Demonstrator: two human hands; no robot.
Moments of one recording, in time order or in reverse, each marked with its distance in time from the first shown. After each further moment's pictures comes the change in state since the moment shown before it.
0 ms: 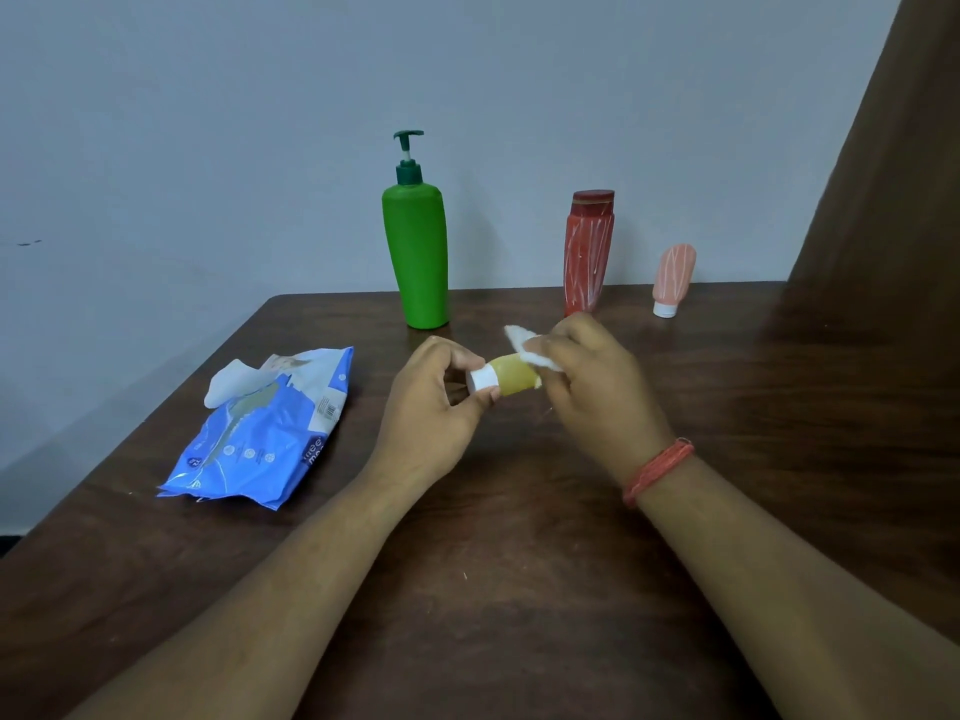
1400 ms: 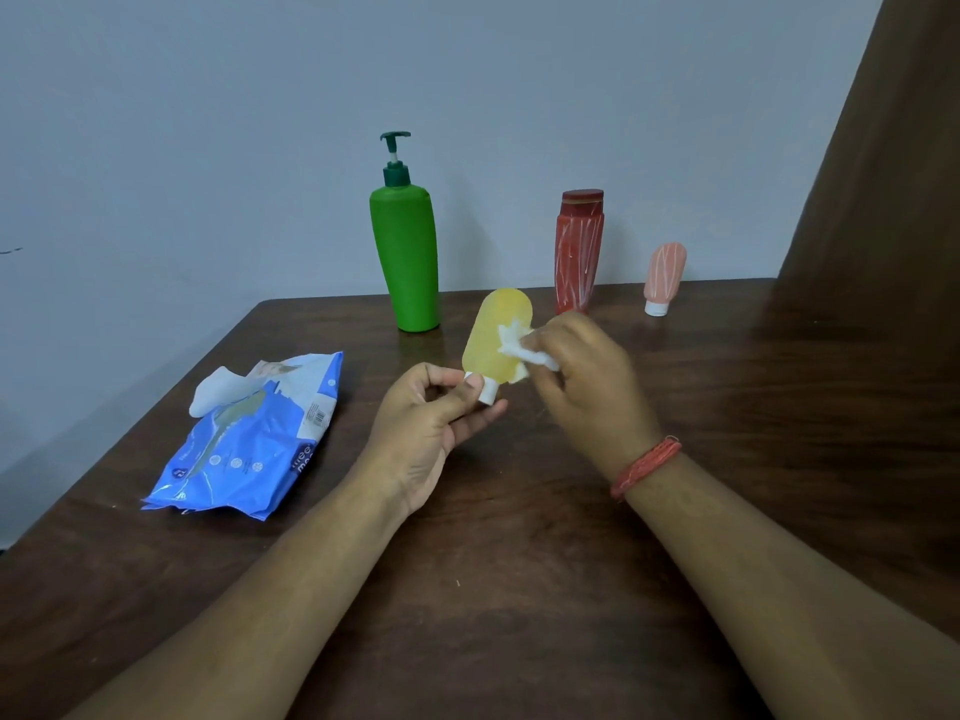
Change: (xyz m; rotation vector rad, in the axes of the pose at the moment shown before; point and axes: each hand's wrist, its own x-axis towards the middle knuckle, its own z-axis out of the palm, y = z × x) left_hand -0.003 0.001 0.010 -1.012 -0.030 -0.533; right_hand 0.001 0.015 0.012 0.091 0.120 -0.017
